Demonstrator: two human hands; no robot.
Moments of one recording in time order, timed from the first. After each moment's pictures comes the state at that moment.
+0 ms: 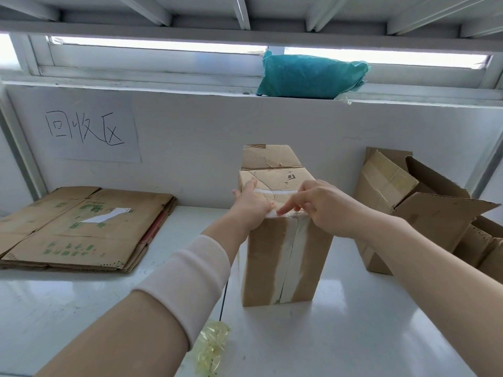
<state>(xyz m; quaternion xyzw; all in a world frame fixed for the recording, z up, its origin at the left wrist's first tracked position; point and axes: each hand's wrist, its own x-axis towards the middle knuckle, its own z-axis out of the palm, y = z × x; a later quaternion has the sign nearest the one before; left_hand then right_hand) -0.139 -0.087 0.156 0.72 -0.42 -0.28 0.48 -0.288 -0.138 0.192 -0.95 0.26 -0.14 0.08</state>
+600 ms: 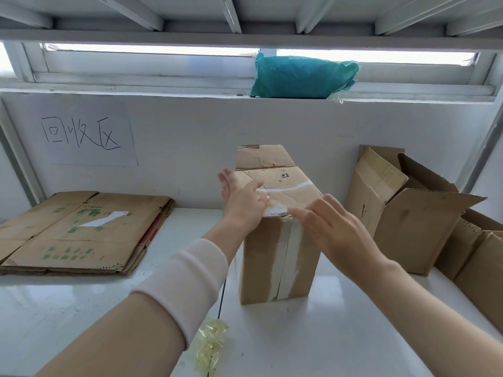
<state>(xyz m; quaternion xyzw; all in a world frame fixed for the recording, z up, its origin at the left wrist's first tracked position) -0.147 -0.083 0.162 0.77 -0.50 -0.09 0.39 -0.319 -0.136 0.133 -0.88 0.07 -0.43 -0.20</state>
